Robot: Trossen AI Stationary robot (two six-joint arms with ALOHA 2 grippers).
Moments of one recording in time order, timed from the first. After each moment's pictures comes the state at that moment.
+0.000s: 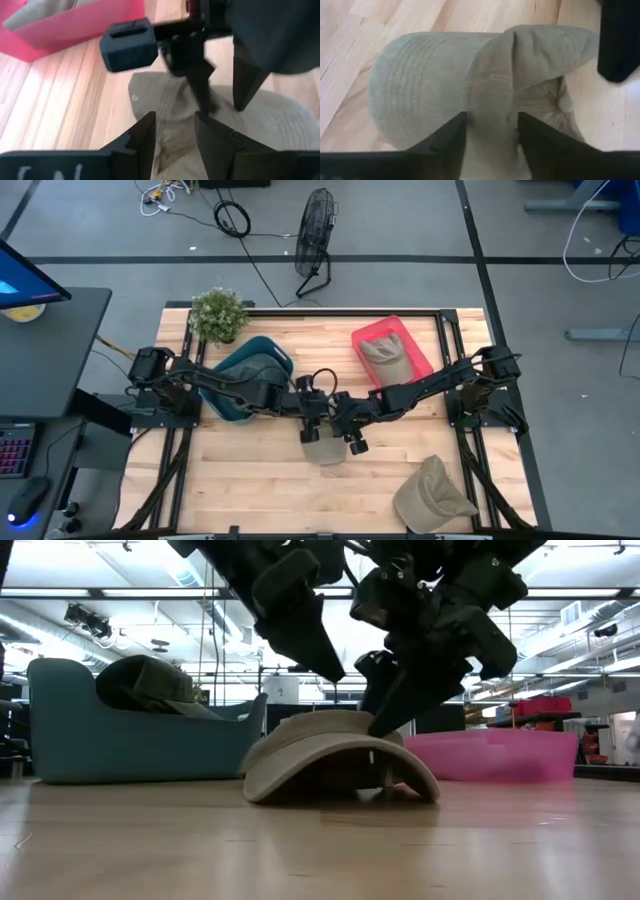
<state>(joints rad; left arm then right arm) -0.17 1.73 1.19 -0.27 -0.28 -0.12 0.18 1.76 1.00 -0.13 -0.02 -0.17</state>
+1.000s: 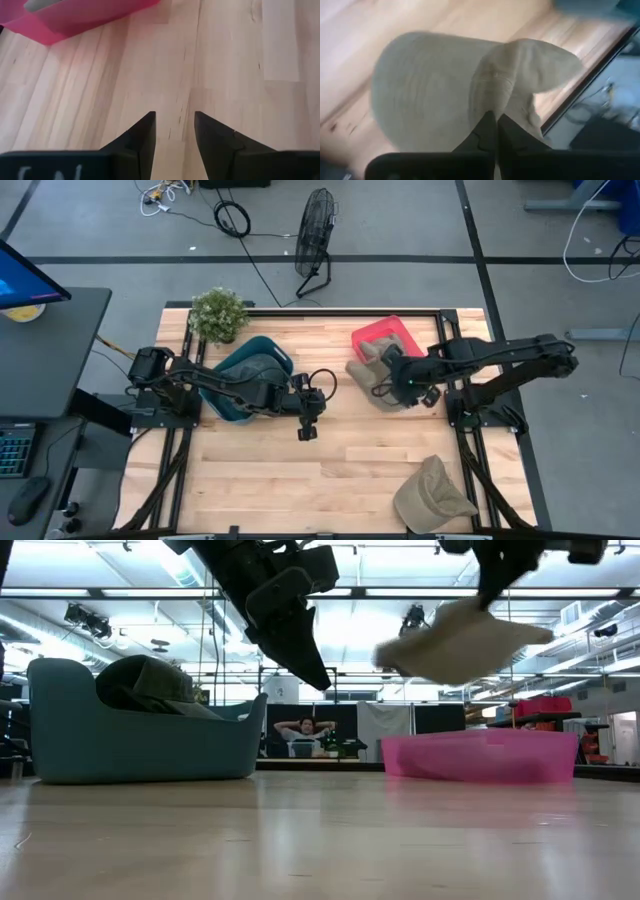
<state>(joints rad) -0.17 1.73 1.19 -0.35 -0.34 -0.15 0.12 1.26 1.30 -1.24 0.28 -0.85</state>
